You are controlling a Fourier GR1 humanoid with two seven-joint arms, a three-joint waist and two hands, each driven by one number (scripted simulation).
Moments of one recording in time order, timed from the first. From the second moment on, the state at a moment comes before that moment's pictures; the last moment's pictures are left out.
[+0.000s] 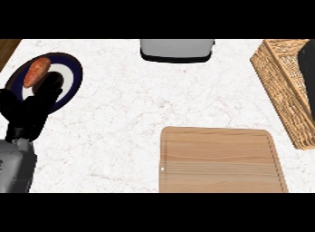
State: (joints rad) left arm -0.24 0.29 0.11 -1.38 0.08 -0.04 0.22; right arm -1.16 -0.39 -0.59 -0.48 1.84 -0.75 1.15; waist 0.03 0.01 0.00
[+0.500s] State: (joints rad) left arm -0.23 0.29 0.13 -1.39 0.09 -0.06 0.24; right arm -1.10 -0.36 -0.66 -0.51 1.85 -0.87 1.12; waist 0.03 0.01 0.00
